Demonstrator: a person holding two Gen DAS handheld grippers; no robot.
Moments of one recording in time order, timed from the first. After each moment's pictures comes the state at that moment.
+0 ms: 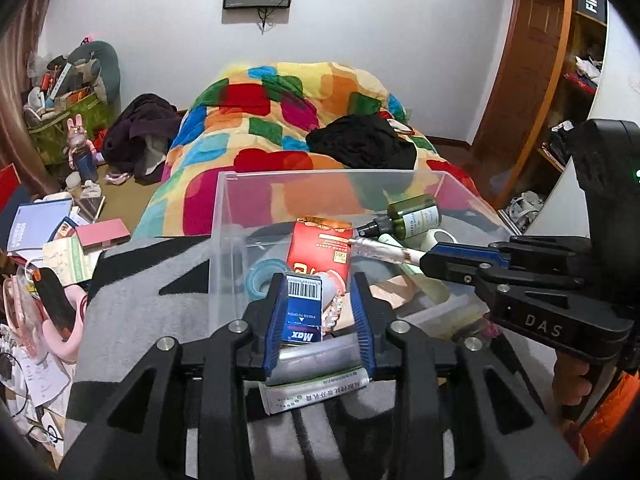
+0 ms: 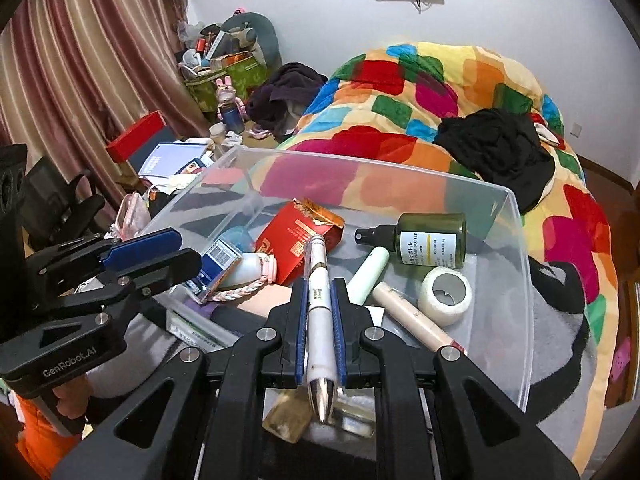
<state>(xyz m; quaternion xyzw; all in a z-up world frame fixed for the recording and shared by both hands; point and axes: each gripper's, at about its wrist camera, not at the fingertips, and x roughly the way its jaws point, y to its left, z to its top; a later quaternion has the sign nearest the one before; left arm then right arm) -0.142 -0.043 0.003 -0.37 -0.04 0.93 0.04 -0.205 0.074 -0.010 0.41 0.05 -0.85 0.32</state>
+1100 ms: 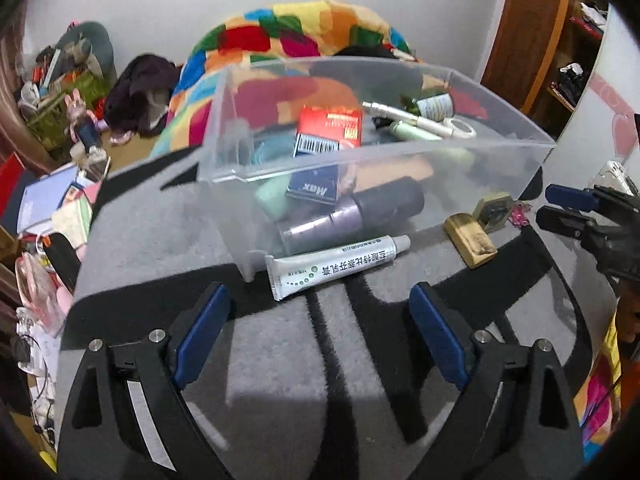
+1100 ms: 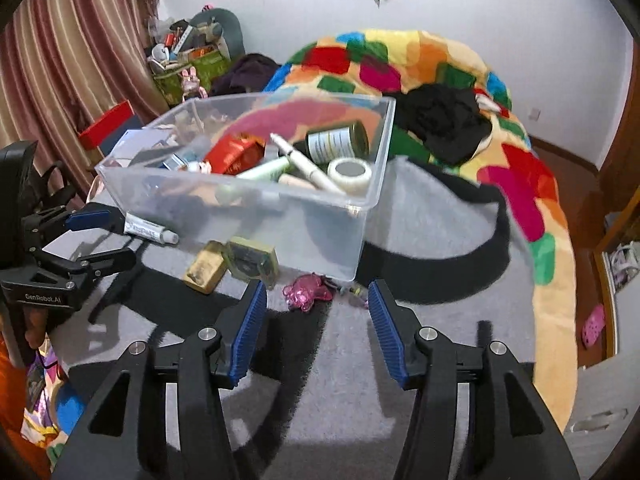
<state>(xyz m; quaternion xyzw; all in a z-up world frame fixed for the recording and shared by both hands) -0.113 -0.042 -0.049 -0.47 0.00 0.88 0.03 -0.155 0.160 -0.040 0.43 0.07 -0.86 0.26</state>
